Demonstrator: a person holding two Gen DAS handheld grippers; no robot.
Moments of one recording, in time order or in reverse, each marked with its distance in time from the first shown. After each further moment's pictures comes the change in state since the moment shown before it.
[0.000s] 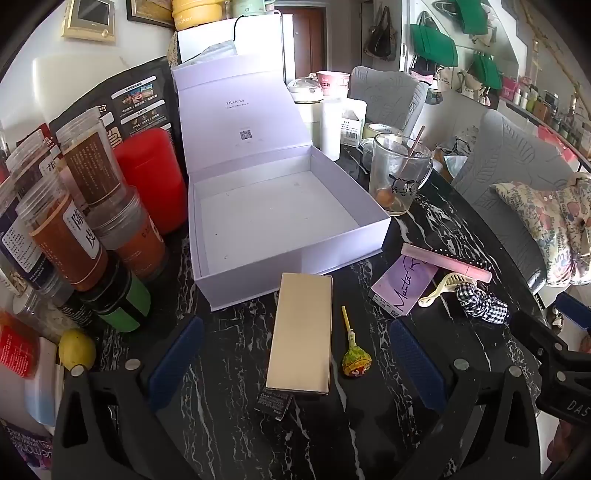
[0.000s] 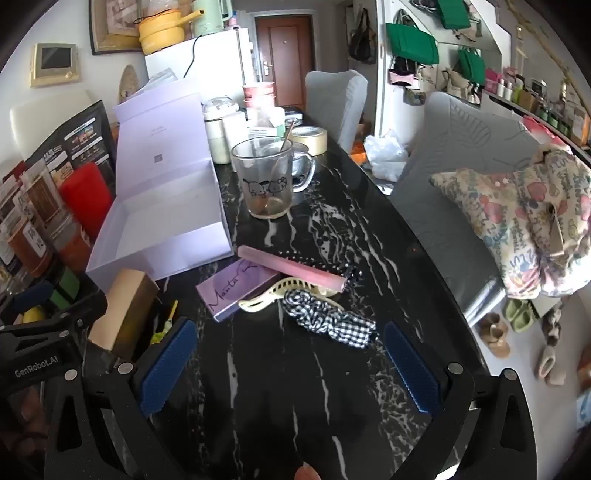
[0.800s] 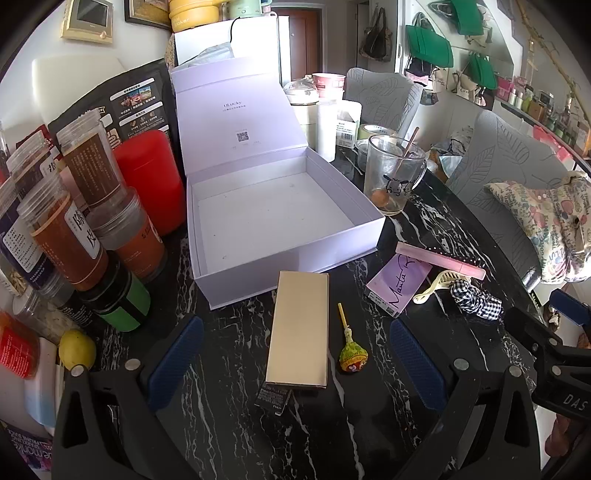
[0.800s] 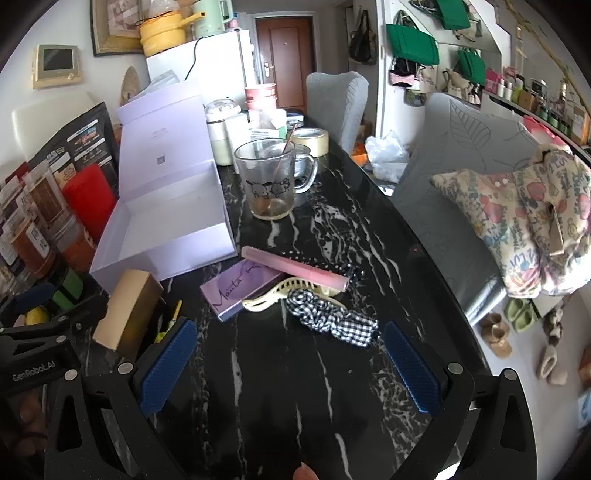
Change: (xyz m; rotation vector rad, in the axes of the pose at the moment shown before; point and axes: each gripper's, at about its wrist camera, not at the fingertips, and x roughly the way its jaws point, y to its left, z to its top) left arm -0.006 0.001 -0.001 0.008 -0.006 -0.018; right arm -0.004 0.002 0.000 0.001 -0.001 0.003
